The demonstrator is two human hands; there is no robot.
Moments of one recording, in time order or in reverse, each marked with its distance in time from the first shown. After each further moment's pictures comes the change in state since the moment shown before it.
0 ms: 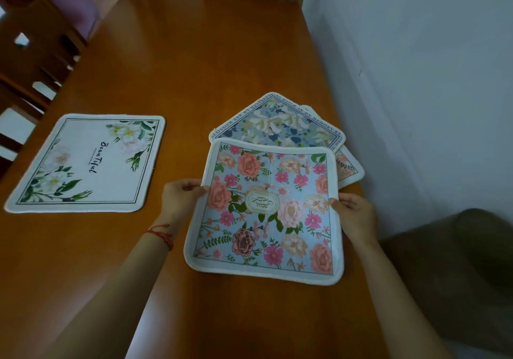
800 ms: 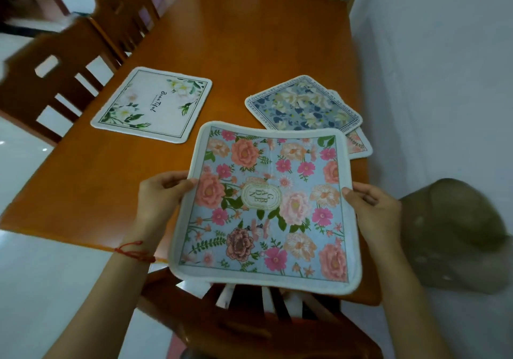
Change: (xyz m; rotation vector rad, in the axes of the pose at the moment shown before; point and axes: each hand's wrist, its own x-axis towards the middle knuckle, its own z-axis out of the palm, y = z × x) left_hand -0.226 -0.010 -0.068 -0.166 0.222 0.013; right_hand -0.144 -0.021 -0.080 0.101 -0.147 -0.205
